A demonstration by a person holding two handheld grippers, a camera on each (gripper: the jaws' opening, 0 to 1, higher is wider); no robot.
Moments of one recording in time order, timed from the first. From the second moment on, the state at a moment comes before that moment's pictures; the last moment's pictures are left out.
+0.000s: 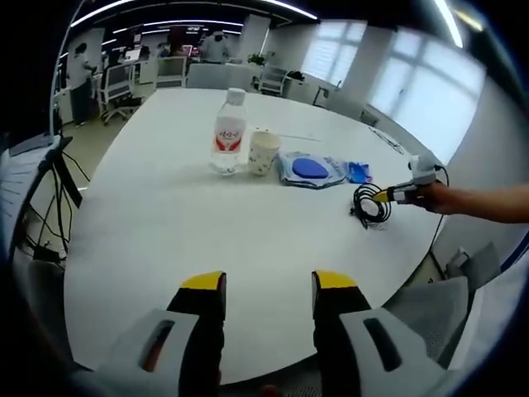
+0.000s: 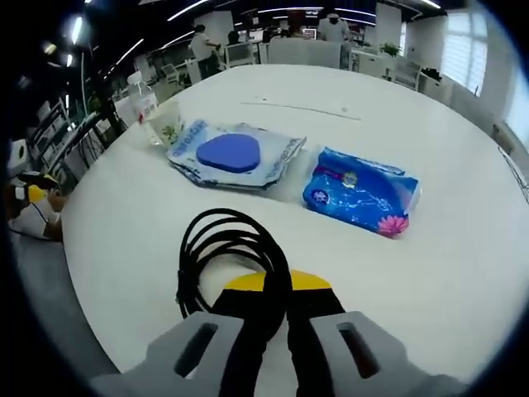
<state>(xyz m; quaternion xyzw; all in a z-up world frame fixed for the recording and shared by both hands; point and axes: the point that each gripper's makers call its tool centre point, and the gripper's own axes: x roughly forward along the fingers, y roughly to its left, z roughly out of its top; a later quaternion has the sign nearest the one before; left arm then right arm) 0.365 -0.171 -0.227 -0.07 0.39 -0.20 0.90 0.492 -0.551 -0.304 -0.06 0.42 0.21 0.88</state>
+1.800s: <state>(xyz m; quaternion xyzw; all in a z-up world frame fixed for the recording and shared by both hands) 0.381 -0.163 -0.221 -0.06 0.37 -0.21 0.90 0.505 -0.566 -0.262 -0.06 0.35 0.19 0.92</state>
